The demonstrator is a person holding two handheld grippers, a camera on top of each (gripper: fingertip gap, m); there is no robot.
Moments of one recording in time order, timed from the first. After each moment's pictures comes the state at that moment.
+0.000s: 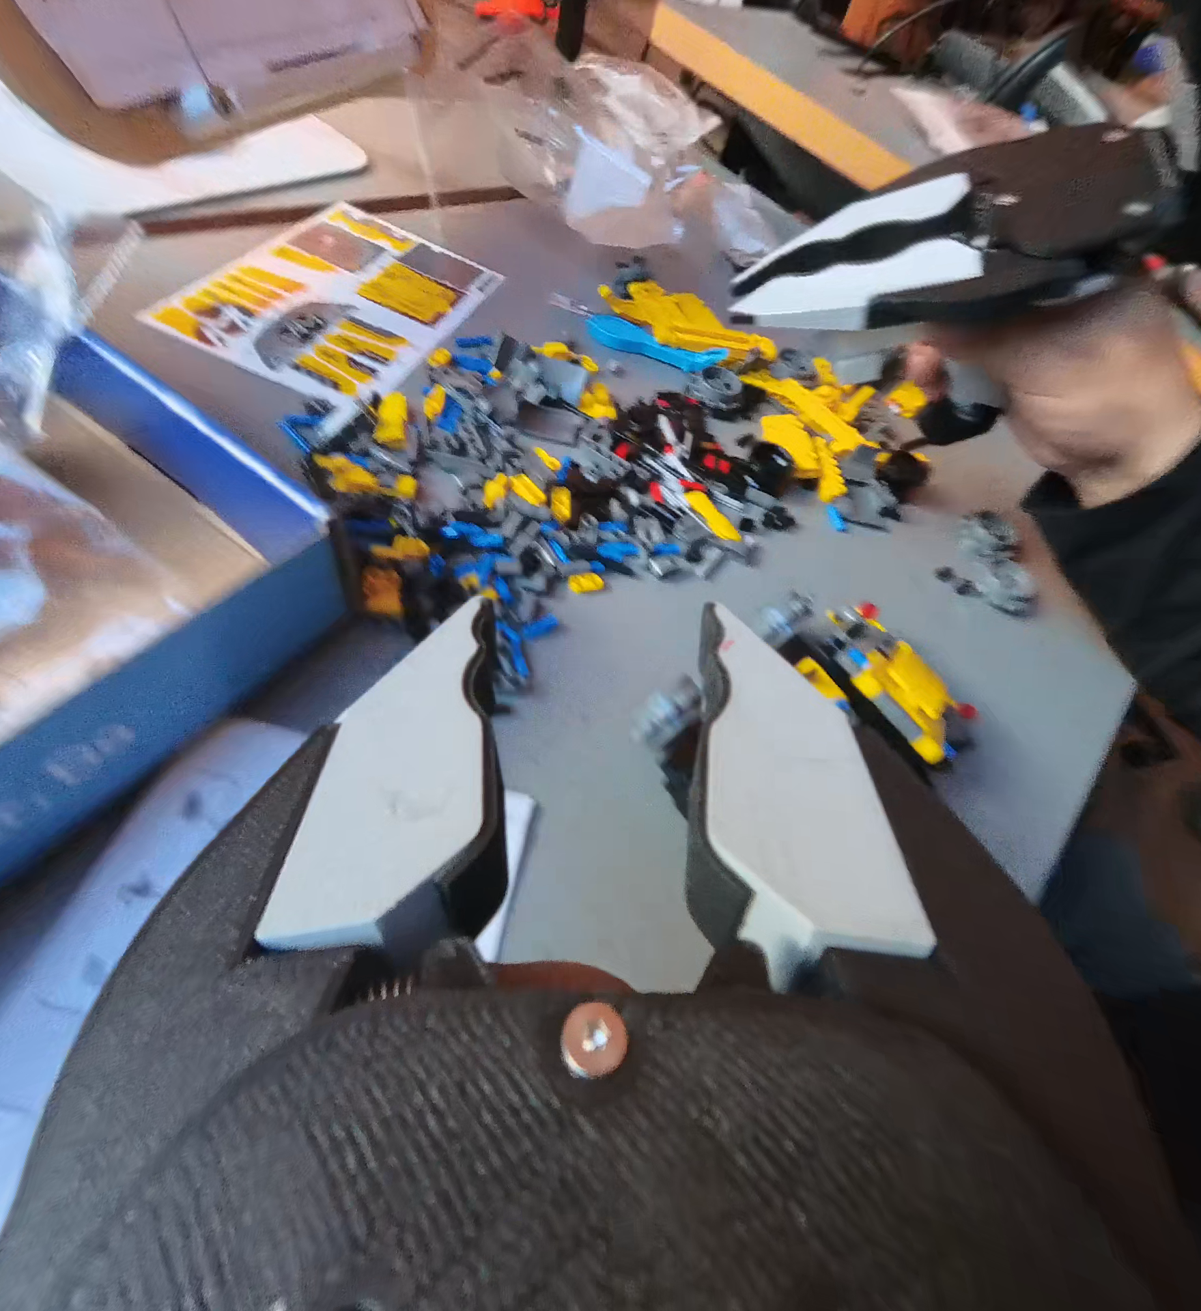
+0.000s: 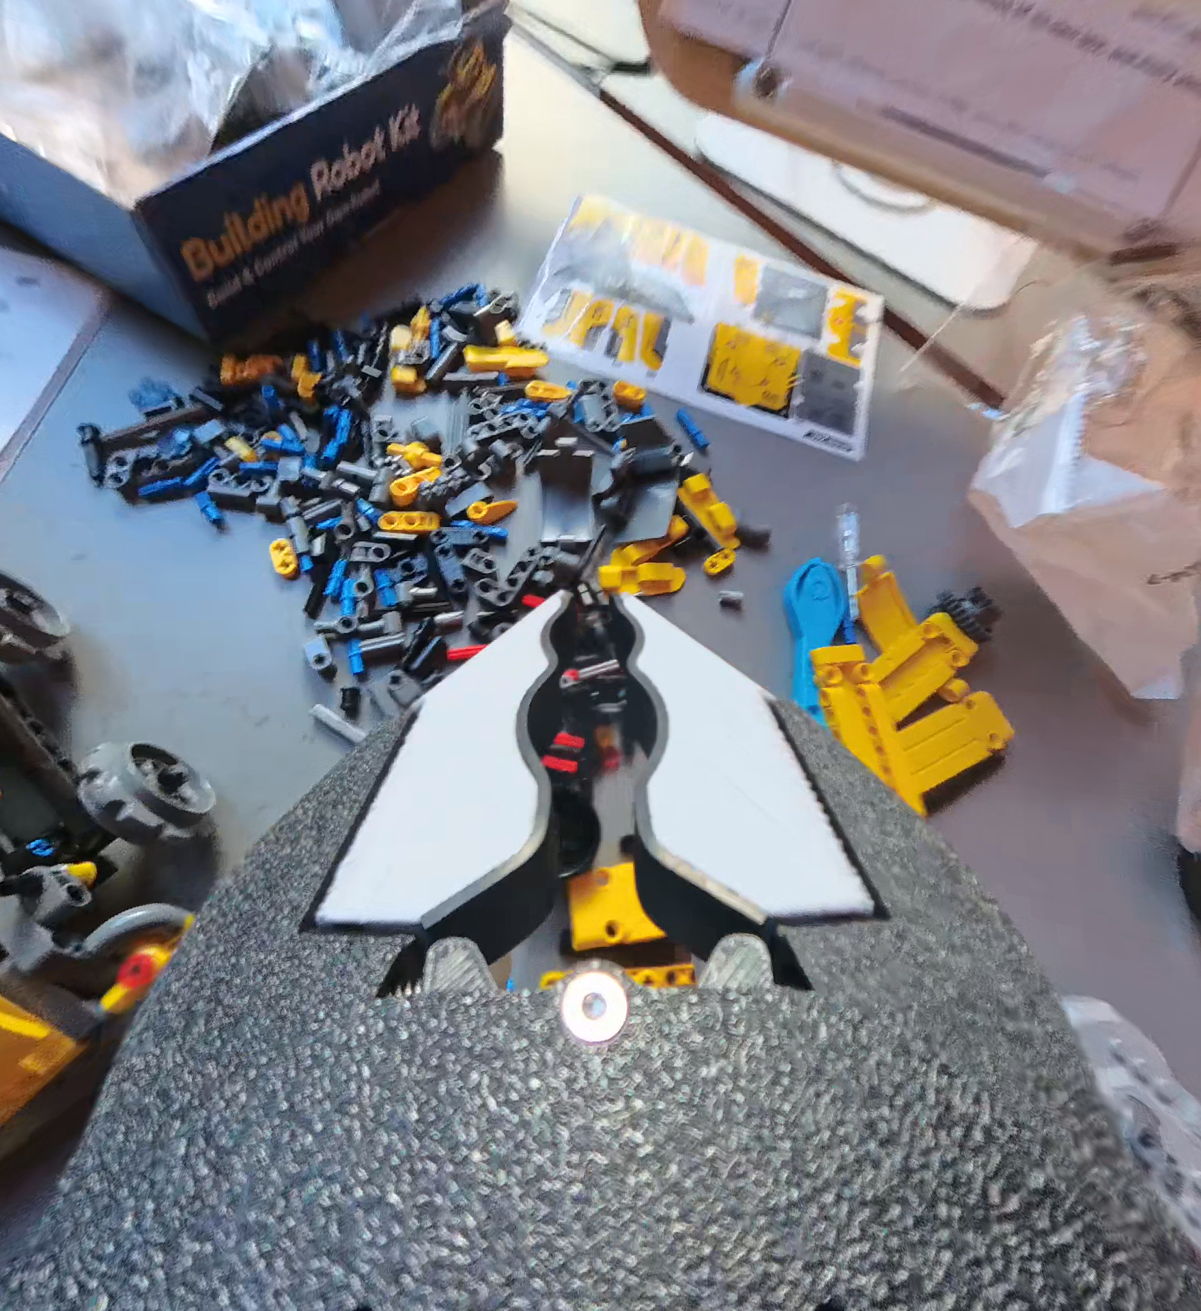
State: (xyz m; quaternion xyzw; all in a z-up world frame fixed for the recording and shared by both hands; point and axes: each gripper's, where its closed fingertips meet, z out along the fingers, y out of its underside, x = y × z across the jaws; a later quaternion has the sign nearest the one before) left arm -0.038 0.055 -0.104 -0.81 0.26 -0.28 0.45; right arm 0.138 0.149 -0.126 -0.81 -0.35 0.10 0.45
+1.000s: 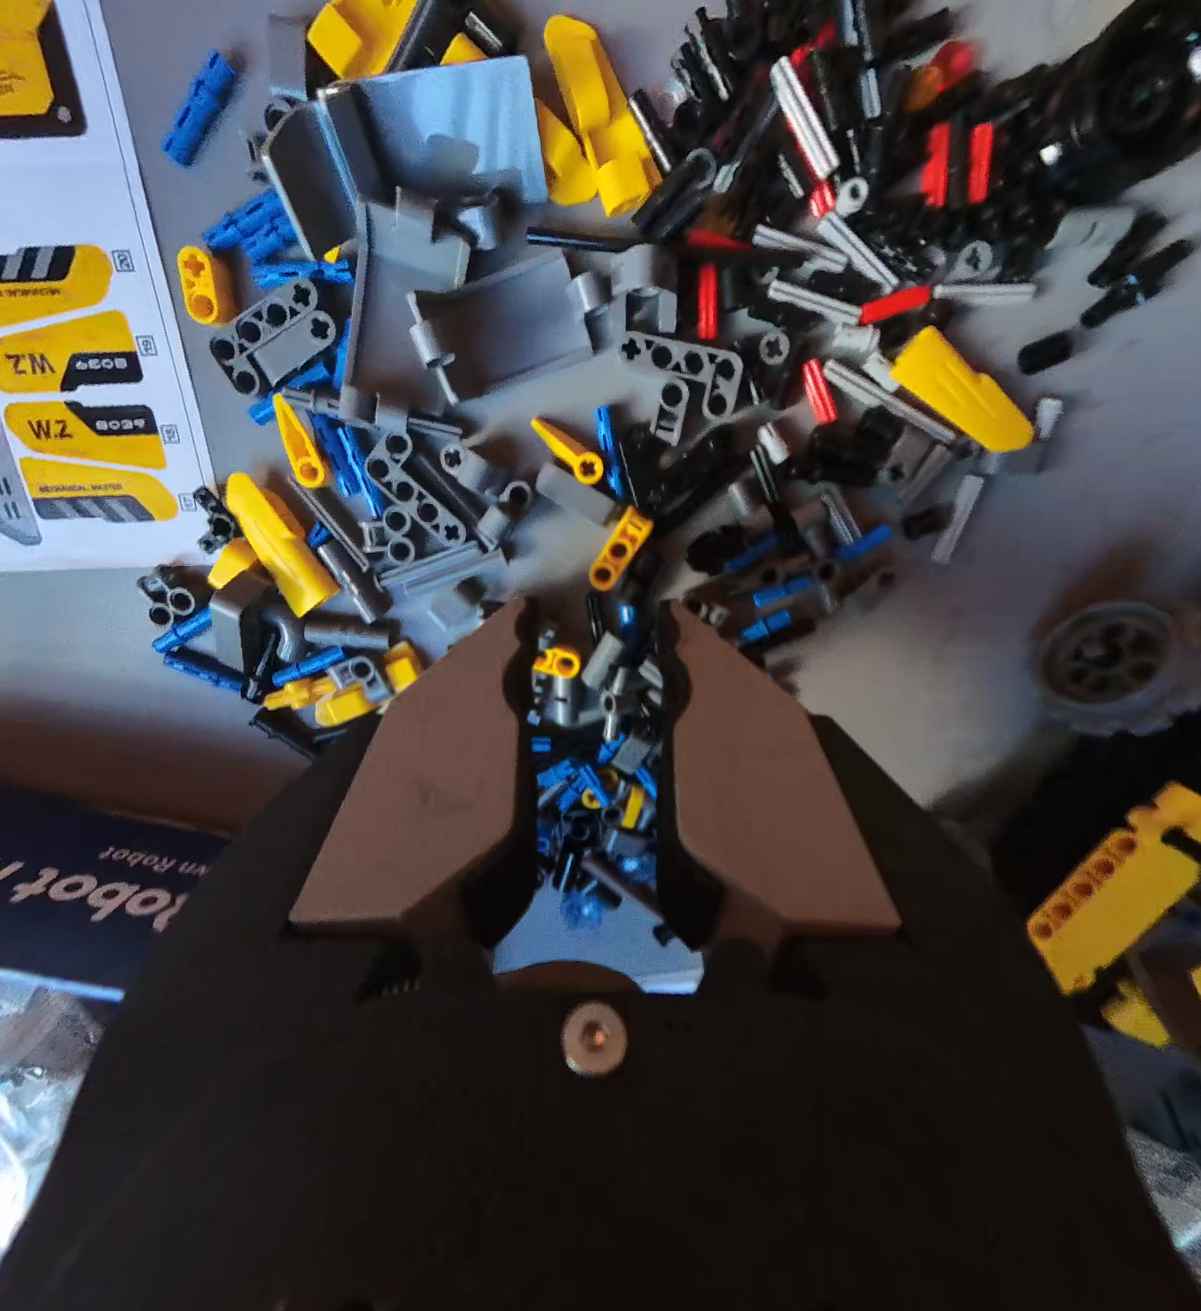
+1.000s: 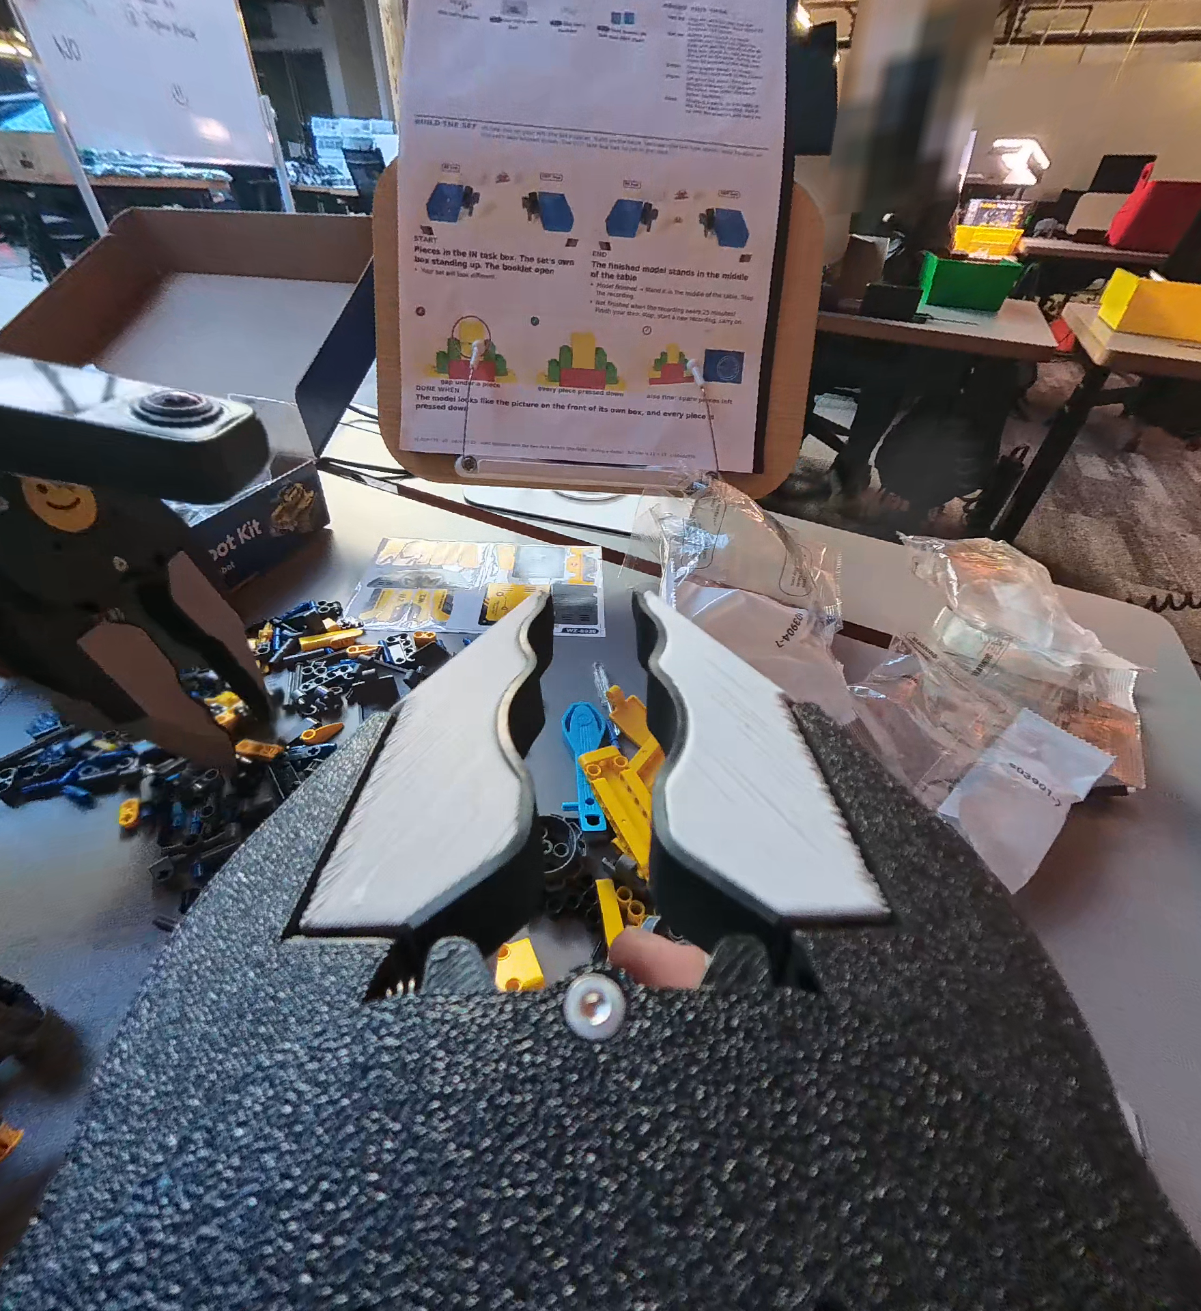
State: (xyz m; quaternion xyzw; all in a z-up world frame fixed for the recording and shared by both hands) left arm 0.030 0.149 -0.197 -0.84 0.53 -0.07 0.11; right arm 0.230 0.171 -0.043 -0.73 -0.18 0.13 0.65
